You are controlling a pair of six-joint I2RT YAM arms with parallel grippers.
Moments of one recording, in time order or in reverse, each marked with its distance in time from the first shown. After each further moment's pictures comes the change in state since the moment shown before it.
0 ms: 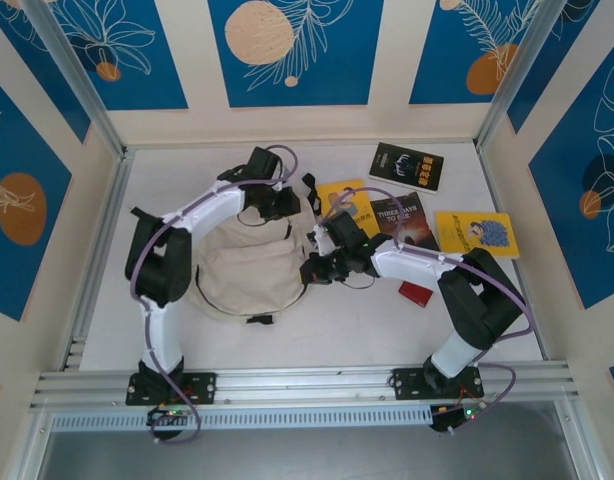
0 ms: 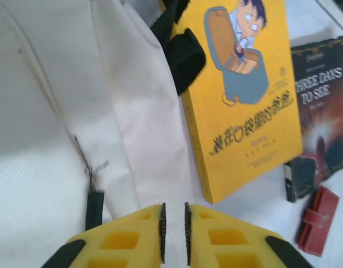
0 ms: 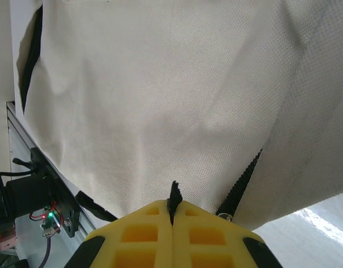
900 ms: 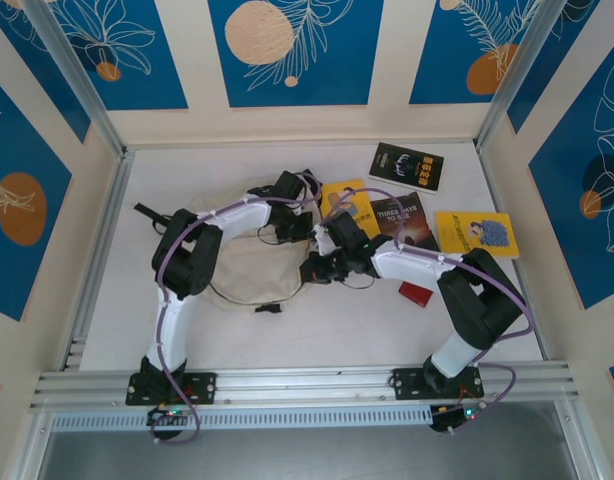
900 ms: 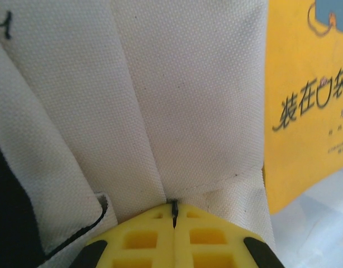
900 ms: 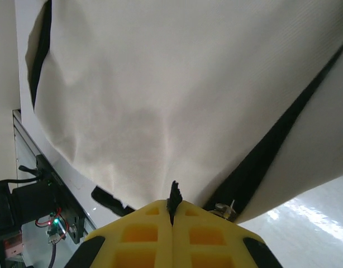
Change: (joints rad) left arm -0.092 0.194 0.030 0.018 -0.049 -0.034; right arm 0.007 0.000 -0.014 0.034 -0.005 0.029
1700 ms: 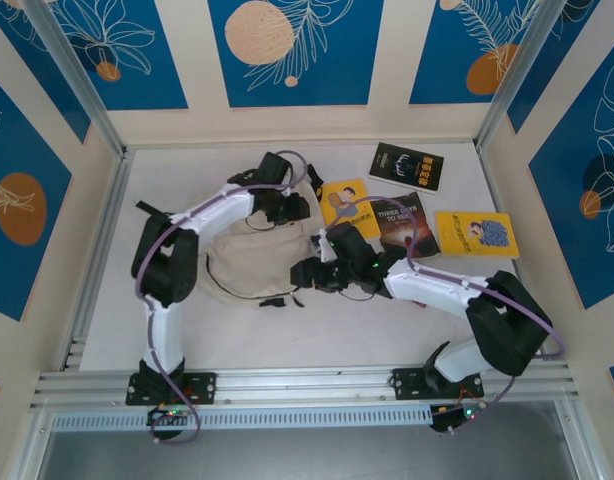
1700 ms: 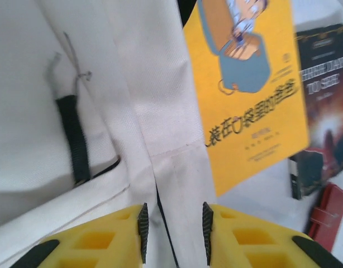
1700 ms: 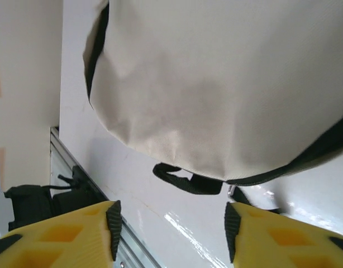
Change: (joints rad) left arm 0.065 -0.199 -0.025 -0.020 0.003 0.012; right arm 0.065 -0.207 -0.128 0.119 0.113 0.206
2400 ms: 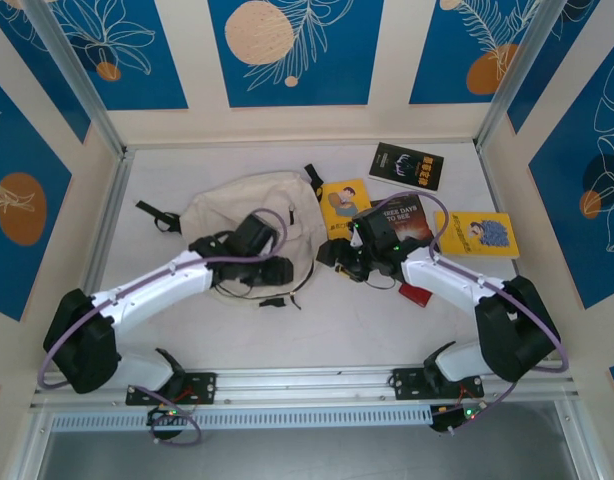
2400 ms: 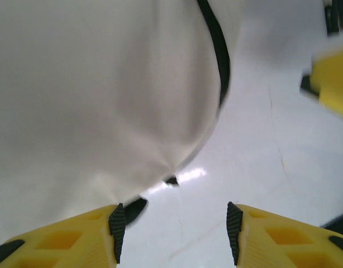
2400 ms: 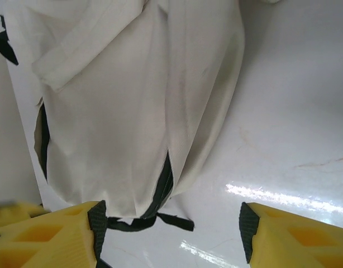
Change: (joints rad) left arm -0.297 -0.619 -0.622 -0.057 -0.190 -0.129; right arm -0.204 -0.003 0.038 -0.190 0.066 0.094
